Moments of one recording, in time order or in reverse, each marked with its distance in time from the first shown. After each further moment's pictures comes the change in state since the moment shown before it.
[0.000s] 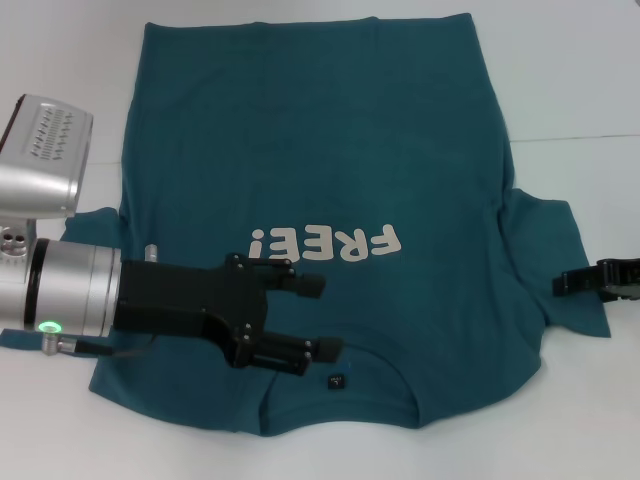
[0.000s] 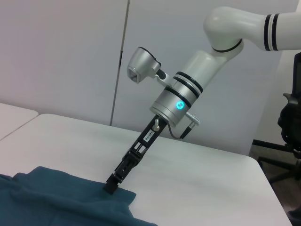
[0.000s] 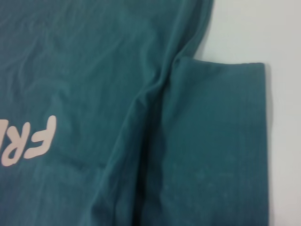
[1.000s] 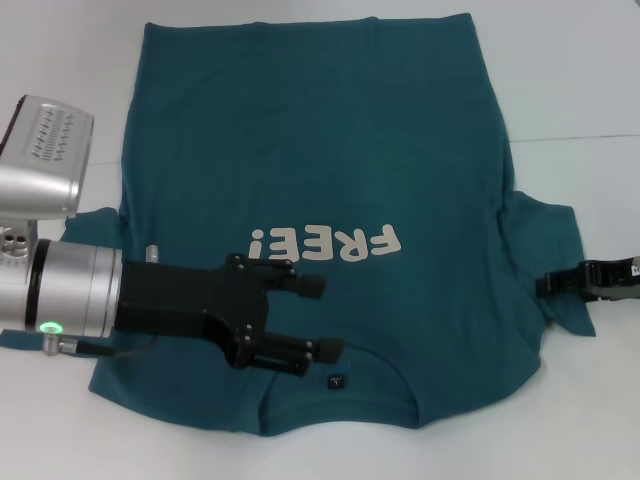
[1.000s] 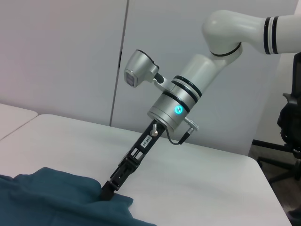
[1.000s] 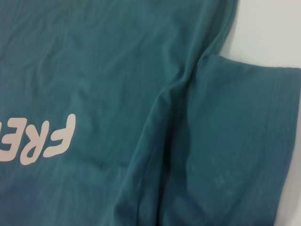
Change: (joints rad) left arm -0.001 -0.001 0.000 0.002 0.000 -0.001 0.003; right arm 0.011 0.024 0.009 0.013 0.012 0.013 -0.015
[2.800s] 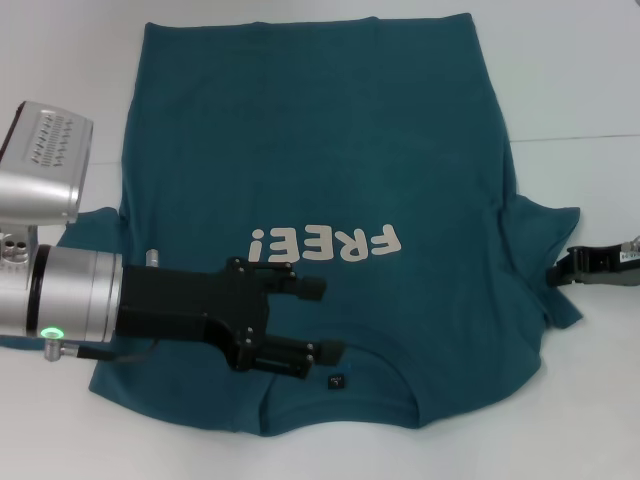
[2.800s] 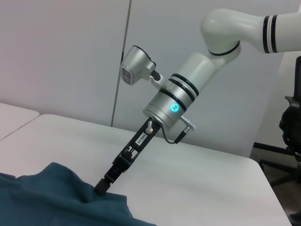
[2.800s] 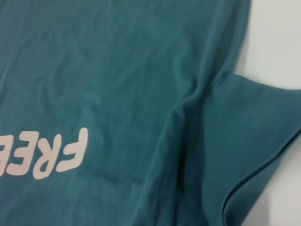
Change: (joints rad) left arm 0.010 -0.008 -0.005 -0.002 0.000 -0.003 0.002; right arm 0.028 -0.008 -0.002 0.031 0.026 0.015 0.005
